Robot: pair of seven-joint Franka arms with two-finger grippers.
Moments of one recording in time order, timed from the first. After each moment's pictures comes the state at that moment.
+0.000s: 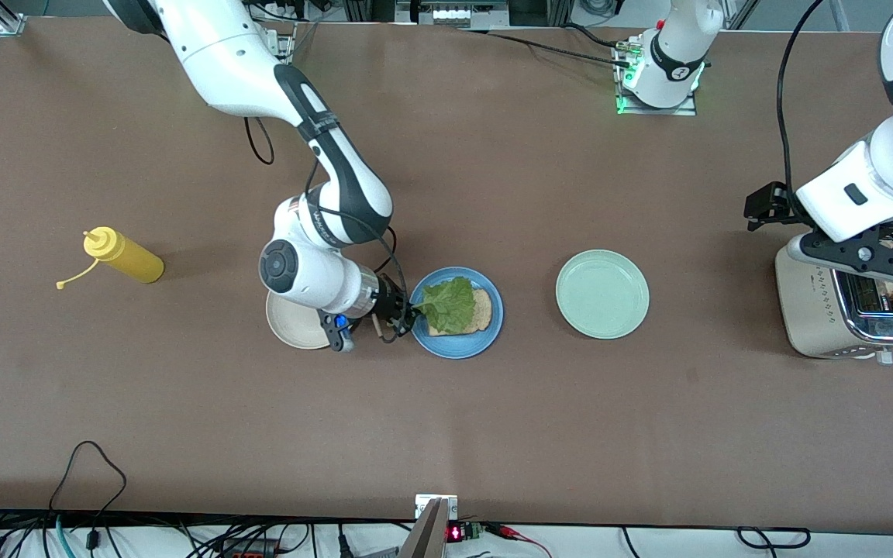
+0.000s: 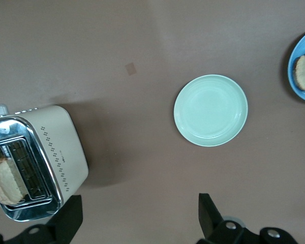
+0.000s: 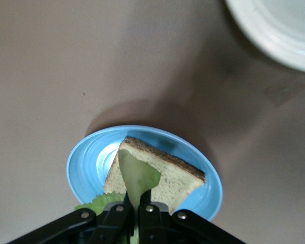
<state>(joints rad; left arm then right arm) -0.01 0.24 -0.15 -1.31 0.09 1.44 0.09 0.61 0.83 -0.08 -1.38 0.63 2.32 1.21</state>
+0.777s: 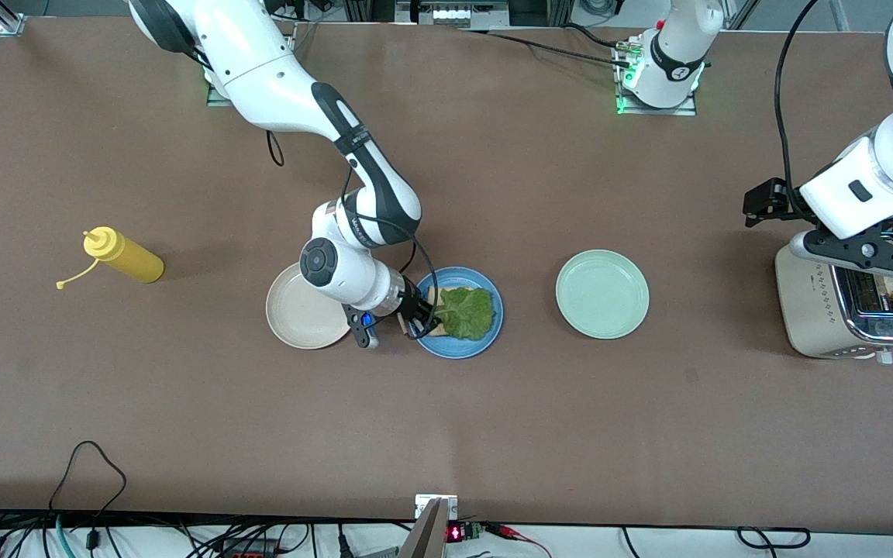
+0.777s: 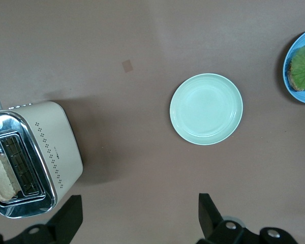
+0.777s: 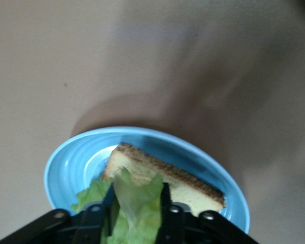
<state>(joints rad) 0.00 0.24 -0.15 -1.31 0.08 1.43 0.08 0.66 0.90 -0.08 -1.35 0.65 2.42 1.22</state>
